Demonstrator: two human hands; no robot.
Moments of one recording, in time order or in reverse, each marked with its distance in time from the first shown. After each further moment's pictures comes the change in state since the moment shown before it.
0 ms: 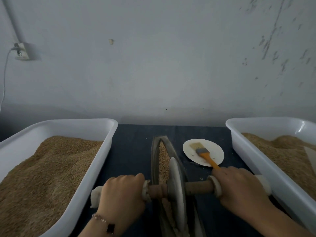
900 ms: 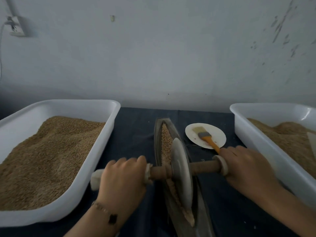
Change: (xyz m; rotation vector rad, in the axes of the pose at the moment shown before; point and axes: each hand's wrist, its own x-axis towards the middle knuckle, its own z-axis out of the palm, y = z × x) left_hand -0.022 -0.001 0.001 -0.009 0.061 -0.018; right_hand -0.008 0.006 0.006 0.043 0.374 -0.090
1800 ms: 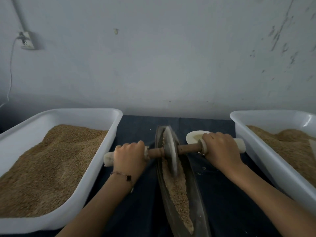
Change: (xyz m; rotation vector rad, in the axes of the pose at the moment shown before) left_hand 0.080 -0.015 0.035 0.022 0.135 -0.104; right_hand 0.069 0.008 0.051 -0.045 0.049 0.070
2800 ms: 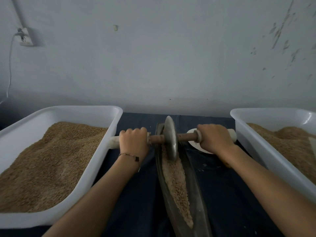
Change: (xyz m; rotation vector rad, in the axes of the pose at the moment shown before) left_hand 0.037 0.005 0.009 0.066 0.093 -0.053; right_hand 0.041 0.009 0.025 -0.023 -0.255 0.046
